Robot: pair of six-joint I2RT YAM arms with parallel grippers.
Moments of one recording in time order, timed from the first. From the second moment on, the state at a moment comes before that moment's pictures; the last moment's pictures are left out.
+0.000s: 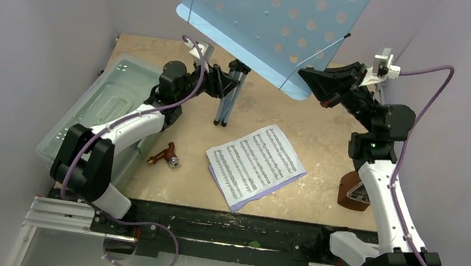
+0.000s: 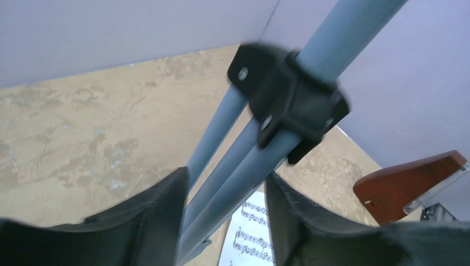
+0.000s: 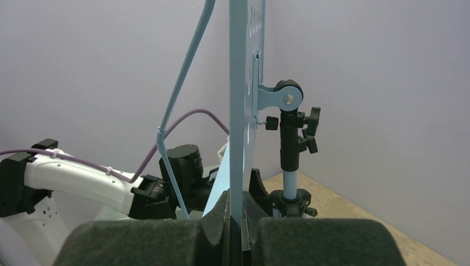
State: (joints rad) left arm -0.39 1.52 0.97 0.54 0.38 -0.37; right arm 0.13 1.10 1.05 0.69 -0.84 0.69
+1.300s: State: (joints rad) left arm -0.36 1.55 1.03 0.57 0.52 -0.34; right arm 0.16 1.11 1.11 0.60 -0.81 0.64
